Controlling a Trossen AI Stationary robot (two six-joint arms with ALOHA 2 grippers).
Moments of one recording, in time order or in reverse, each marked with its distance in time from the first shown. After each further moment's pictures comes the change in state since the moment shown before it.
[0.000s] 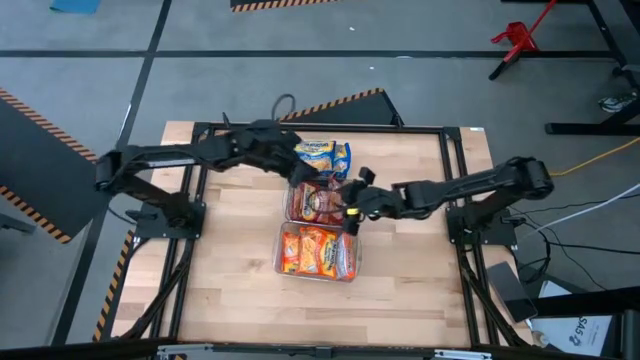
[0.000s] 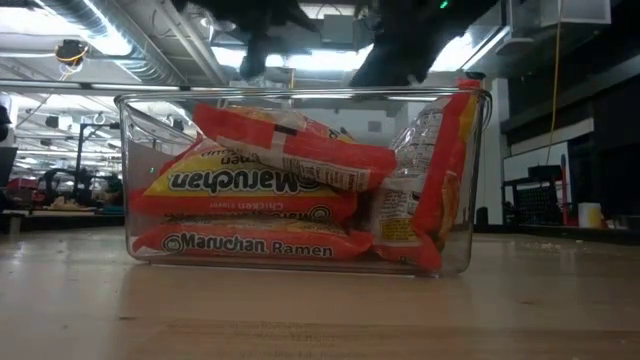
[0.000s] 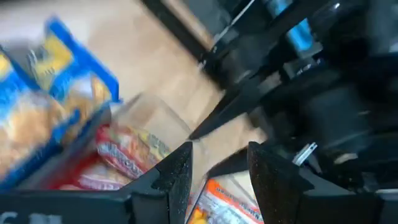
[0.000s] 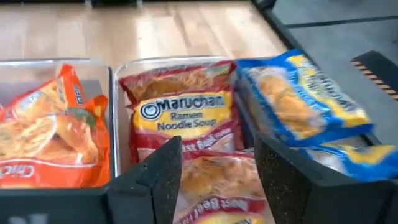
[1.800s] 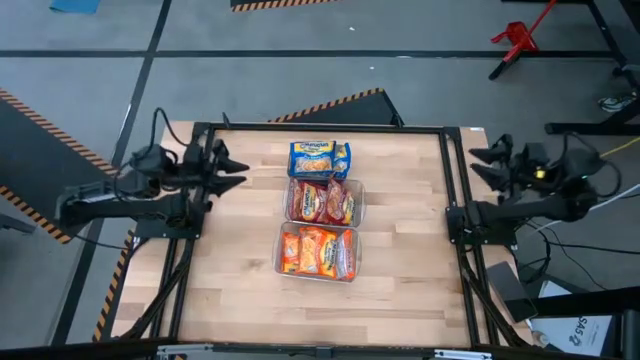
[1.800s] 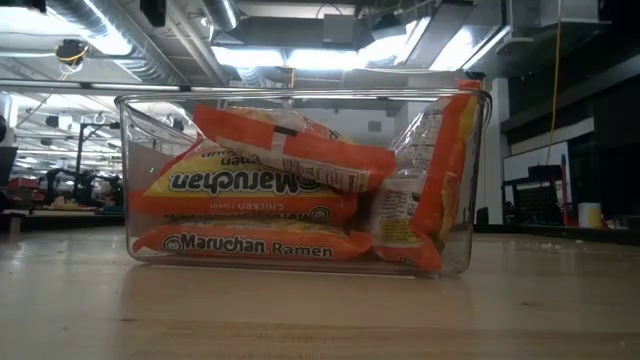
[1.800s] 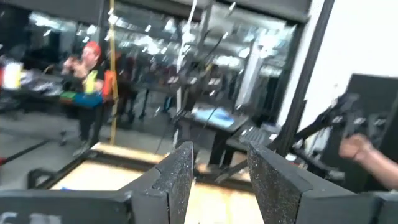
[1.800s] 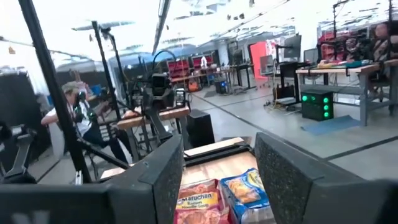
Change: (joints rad) left arm -0.042 -0.909 -0.565 0.310 -0.041 0.418; right arm -0.010 -1.415 -0.221 -0.364 -0.120 -0.020
